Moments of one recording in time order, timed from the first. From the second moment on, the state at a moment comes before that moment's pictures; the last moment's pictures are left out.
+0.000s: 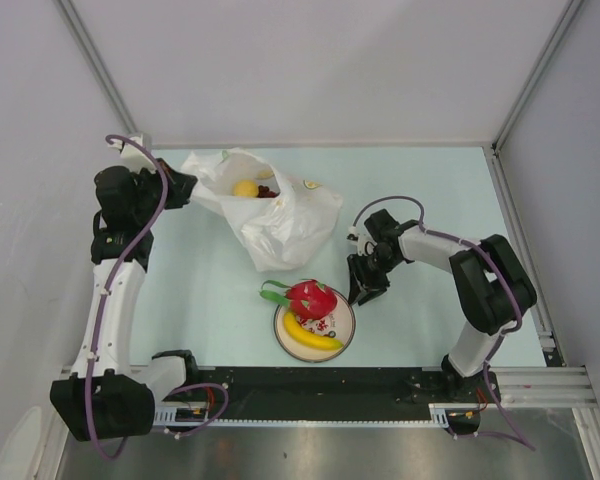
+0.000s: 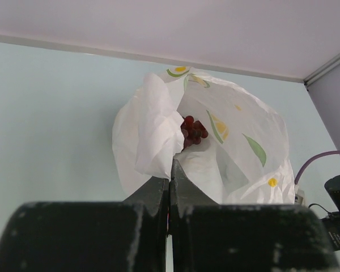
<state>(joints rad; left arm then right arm) 0.11 1.07 1.06 -0.21 0.40 -0.31 0.49 1.73 1.00 -0.64 -0.55 0.24</state>
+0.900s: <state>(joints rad) 0.12 1.11 1.06 -0.20 0.40 -0.32 0.35 1.77 1.00 -0.57 -0.67 0.23</state>
